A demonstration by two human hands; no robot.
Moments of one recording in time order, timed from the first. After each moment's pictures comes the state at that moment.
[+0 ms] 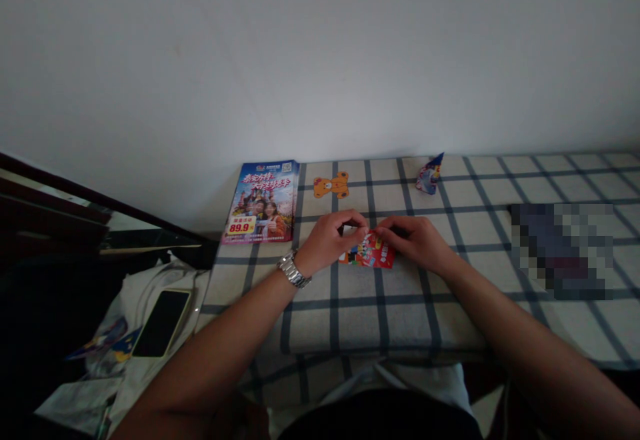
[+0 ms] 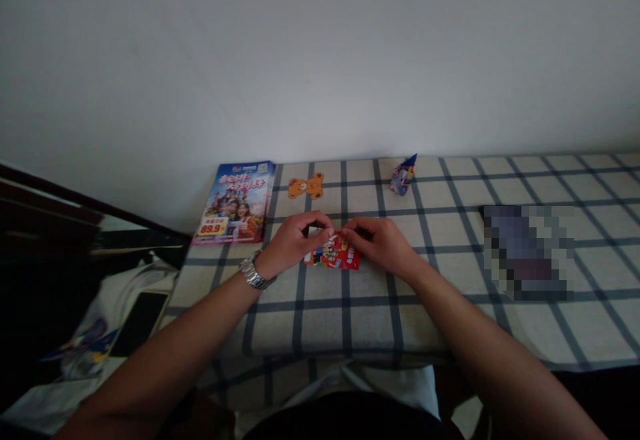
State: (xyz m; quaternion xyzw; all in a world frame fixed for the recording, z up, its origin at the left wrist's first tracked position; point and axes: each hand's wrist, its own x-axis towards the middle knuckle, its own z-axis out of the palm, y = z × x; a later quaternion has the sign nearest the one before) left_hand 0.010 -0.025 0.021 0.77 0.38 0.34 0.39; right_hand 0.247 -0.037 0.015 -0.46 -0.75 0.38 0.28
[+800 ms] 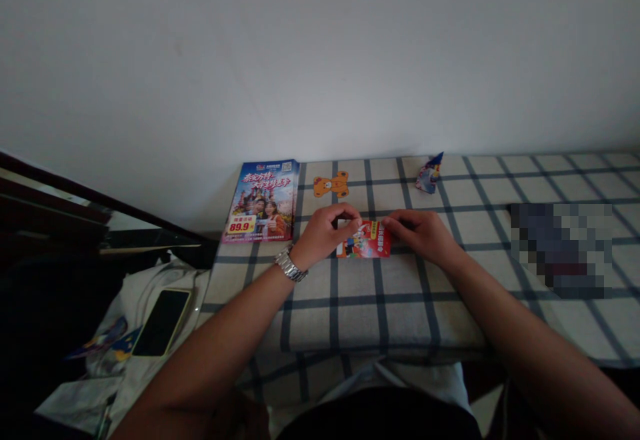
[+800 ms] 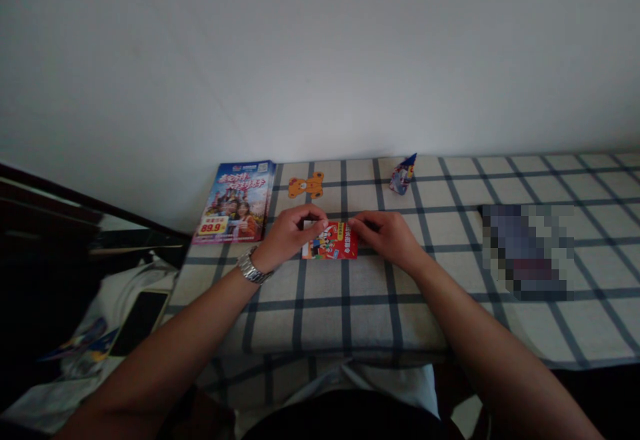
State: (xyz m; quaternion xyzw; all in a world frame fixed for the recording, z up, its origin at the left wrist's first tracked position) left_hand 0.003 -0.017 0.017 0.75 0.40 0.36 0.39; right_hand 0.257 -0.031 0.015 -0.48 -0.74 0.36 0.29
